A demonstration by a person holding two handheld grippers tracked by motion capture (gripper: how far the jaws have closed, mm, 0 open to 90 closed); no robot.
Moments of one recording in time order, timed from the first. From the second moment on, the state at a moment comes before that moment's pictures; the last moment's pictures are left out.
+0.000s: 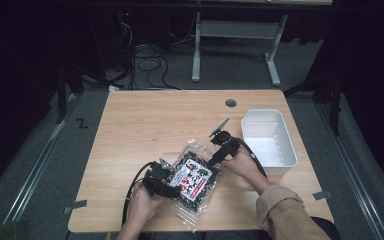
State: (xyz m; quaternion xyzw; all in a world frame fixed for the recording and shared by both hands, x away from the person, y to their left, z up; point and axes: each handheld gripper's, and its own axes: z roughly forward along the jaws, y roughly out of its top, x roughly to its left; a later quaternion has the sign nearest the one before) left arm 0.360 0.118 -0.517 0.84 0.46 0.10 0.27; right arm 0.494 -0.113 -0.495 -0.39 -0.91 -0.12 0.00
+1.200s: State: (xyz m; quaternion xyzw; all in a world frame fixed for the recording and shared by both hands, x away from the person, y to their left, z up) left arm 0.360 0.125 -0.520 0.82 0.49 0.11 0.29; right arm 0.482 -0.117 -0.486 -0.32 -0.94 -0.13 0.02
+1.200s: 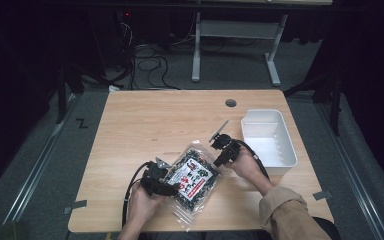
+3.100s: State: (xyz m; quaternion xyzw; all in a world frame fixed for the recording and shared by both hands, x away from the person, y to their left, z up) left arm 0.359 0.133 -0.520 0.81 0.50 0.11 0.29; right arm 0.473 -0.166 -0.385 -0.31 -0.93 -0.19 -0.07
